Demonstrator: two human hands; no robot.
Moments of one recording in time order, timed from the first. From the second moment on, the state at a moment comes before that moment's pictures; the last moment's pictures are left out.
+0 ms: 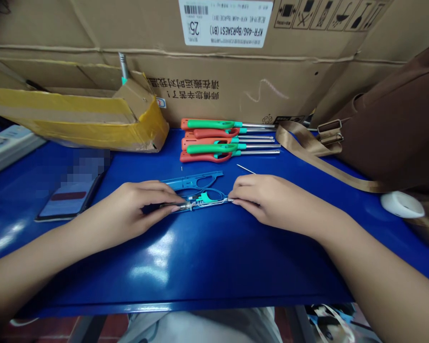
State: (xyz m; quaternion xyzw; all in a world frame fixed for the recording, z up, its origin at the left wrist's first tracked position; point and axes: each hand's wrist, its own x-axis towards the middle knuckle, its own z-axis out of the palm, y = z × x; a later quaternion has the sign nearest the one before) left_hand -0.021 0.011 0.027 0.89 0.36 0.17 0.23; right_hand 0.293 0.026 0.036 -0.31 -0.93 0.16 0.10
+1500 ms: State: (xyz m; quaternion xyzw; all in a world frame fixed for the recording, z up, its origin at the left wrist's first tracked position) left_hand -0.024 0.004 0.028 0.92 0.35 0.11 0.12; right_hand 0.288 0.017 0.030 -0.31 -0.94 0.12 0.08
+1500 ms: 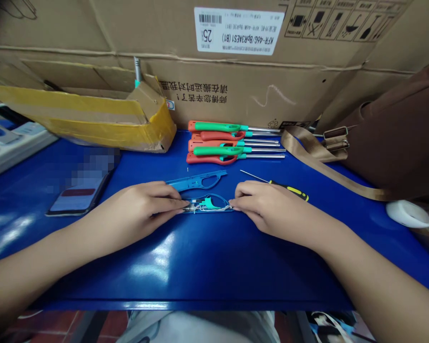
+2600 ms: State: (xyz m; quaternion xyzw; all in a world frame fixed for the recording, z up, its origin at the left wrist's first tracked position) left_hand -0.024 0.012 0.024 0.92 0.33 0.16 0.15; right_hand 0.280 0.018 0.033 -0.32 -0.93 0.11 0.11
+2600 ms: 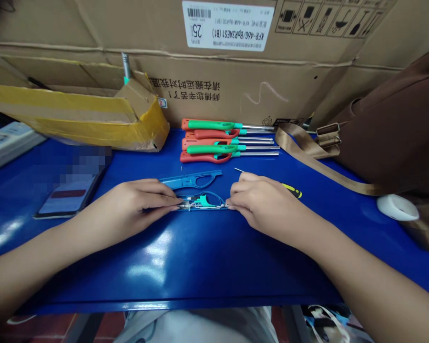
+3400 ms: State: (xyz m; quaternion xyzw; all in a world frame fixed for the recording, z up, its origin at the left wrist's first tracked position) left_hand -0.029 0.016 0.031 0.89 0.40 0.13 0.17; right_hand 0.281 0.028 0.027 -0.49 -0.79 0.36 0.09
